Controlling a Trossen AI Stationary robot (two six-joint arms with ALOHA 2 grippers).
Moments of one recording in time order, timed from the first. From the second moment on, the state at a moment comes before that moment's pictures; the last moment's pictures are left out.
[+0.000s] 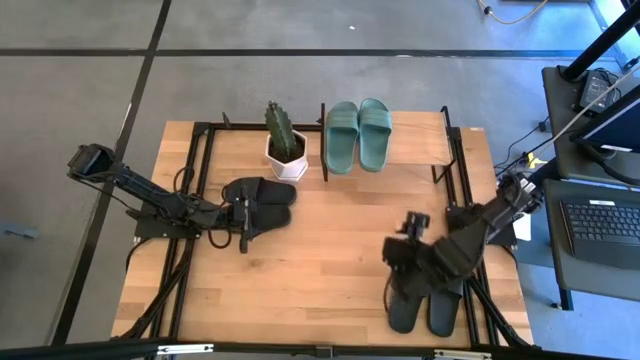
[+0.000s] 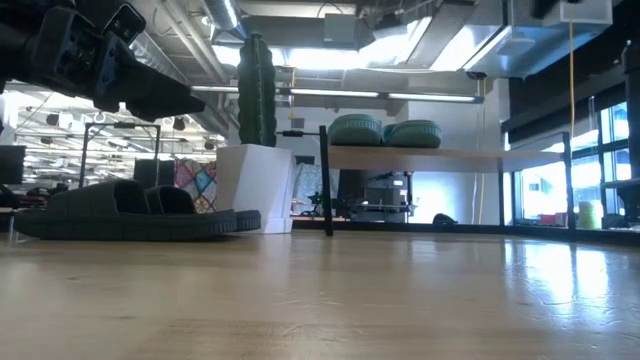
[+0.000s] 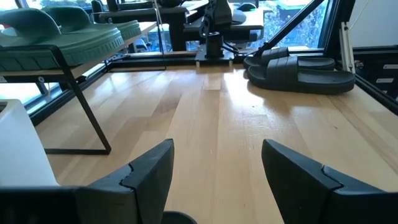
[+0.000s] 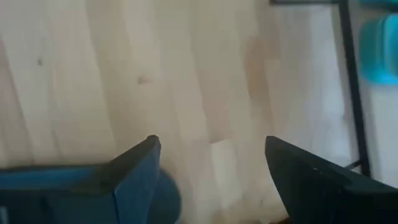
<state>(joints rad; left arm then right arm) -0.33 0.90 0.13 0.58 -0.46 -0.04 0.67 1.68 1.64 -1.55 0.50 0.83</state>
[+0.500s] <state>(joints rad) -0.16 1.10 0.34 0.61 -0.28 -0.05 0.79 1.68 1.36 -1.56 0.54 1.07</state>
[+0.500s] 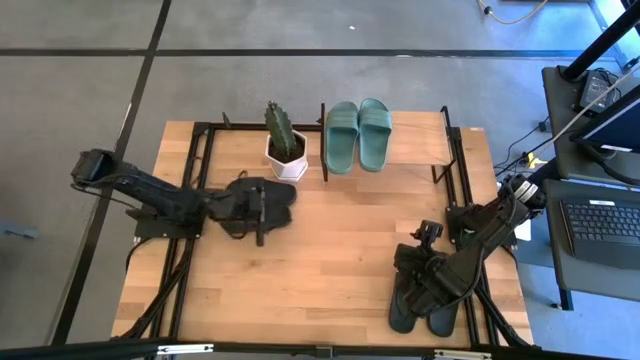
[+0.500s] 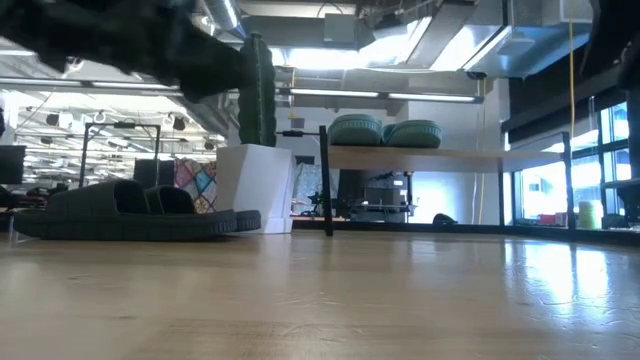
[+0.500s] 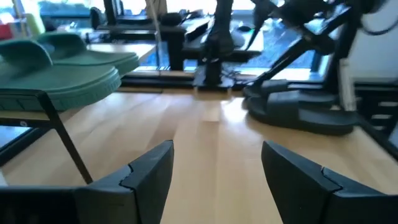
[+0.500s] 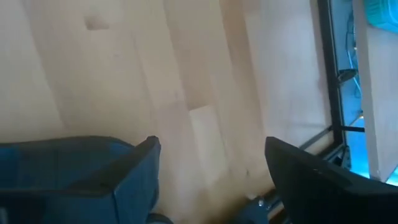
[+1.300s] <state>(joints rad) 0.04 1.52 0.88 0.28 -0.45 -0.07 0.89 1.67 1.35 -1.57 0.64 1.01</state>
